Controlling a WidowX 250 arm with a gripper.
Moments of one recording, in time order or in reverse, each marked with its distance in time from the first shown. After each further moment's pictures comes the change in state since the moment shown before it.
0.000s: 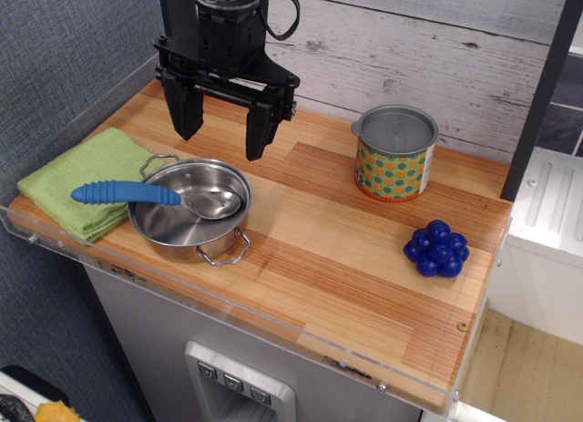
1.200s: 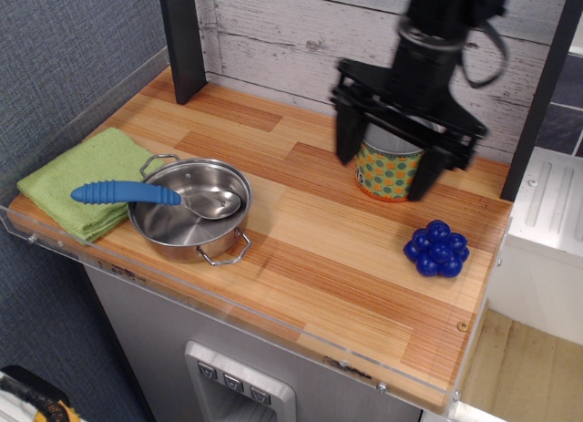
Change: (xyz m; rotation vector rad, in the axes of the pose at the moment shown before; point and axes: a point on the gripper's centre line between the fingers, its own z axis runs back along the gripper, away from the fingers) arm 0.011 -0.135 0.005 0.018 -0.022 -0.262
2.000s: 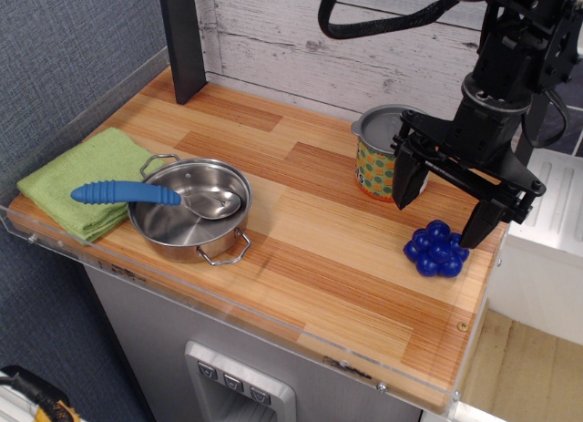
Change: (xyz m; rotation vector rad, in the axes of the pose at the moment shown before) arm 0.013 -0.037 -0.030 -0.030 0.016 -0.090
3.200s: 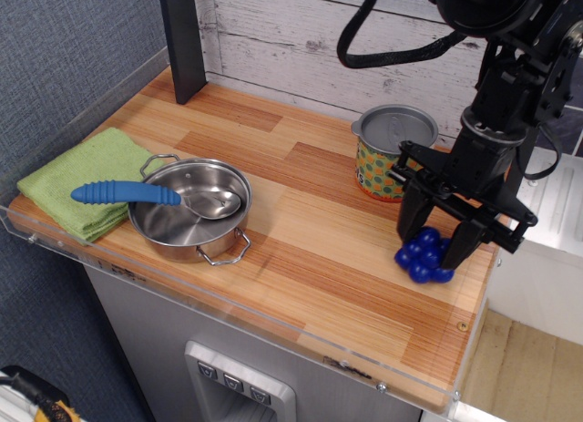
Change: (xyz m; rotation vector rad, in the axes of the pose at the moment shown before) arm -0.011 -0.004 -0.018 -0.001 0.110 -0.005
